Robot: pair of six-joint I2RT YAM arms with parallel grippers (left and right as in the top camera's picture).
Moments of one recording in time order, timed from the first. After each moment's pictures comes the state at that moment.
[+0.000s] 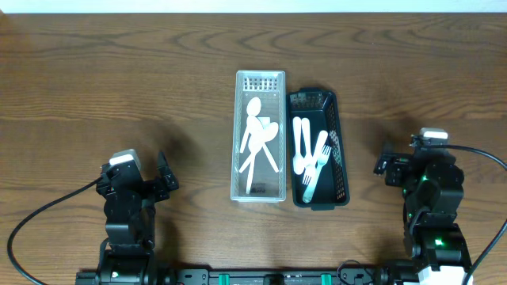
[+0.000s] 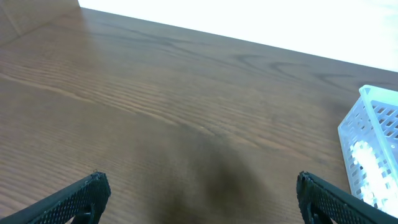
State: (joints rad) left arm -0.04 0.38 0.30 -0.29 -0.22 -0.20; right arm -0.03 0.66 0.43 -0.27 0.11 0.03
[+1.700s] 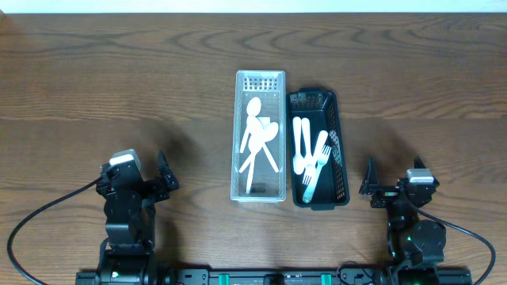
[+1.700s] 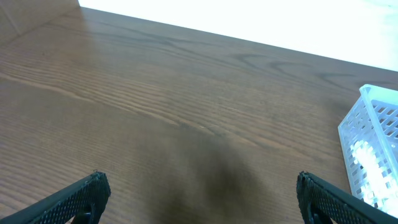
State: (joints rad) left arm -0.04 0.38 0.30 -0.30 -0.22 -0.20; right arm 0.06 0.01 0.01 -0.07 0.06 0.03
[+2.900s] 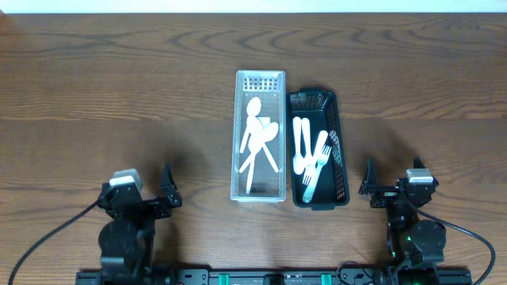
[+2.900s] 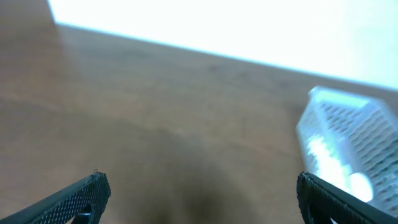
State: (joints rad) left arm -0.06 0.05 0.30 -0.48 -0.12 -0.20; right arm 0.06 0.01 0.01 -0.07 0.06 0.03
